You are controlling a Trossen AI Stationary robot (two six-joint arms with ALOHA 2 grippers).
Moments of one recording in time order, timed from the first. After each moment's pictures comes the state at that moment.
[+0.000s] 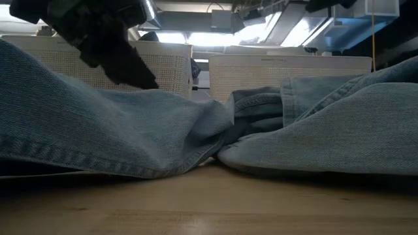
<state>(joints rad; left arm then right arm) -0.38 1.37 0.65 0.06 -0.37 -0.36 0.60 1.34 1.16 -0.68 0.53 0.59</state>
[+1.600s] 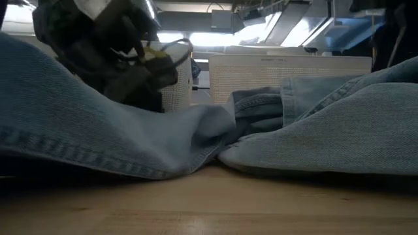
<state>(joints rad) -0.22 1.74 0.65 0.37 -0.22 -0.36 0.66 1.39 1.03 -1.06 0.45 1.04</state>
